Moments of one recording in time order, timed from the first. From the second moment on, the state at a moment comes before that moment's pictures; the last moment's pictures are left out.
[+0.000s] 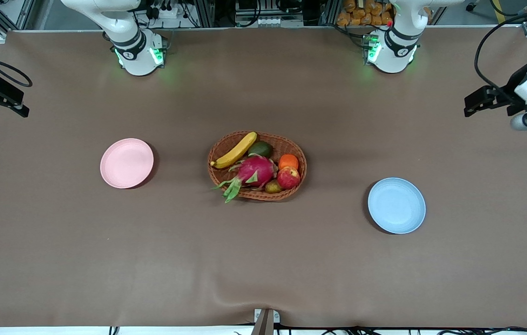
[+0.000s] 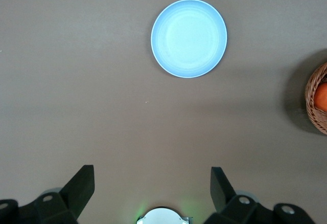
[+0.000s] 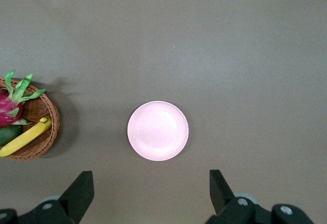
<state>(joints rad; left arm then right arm) -0.01 0.00 -0.08 -1.59 0.03 1.47 -0.08 -0.01 0.00 0.00 -1.44 0.02 1.47 -0.07</state>
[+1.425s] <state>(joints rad) -0.24 0.35 -0.30 -1.61 -0.01 1.94 -0.78 -0.01 0.00 0.00 -1.44 0.02 1.46 -0.07</state>
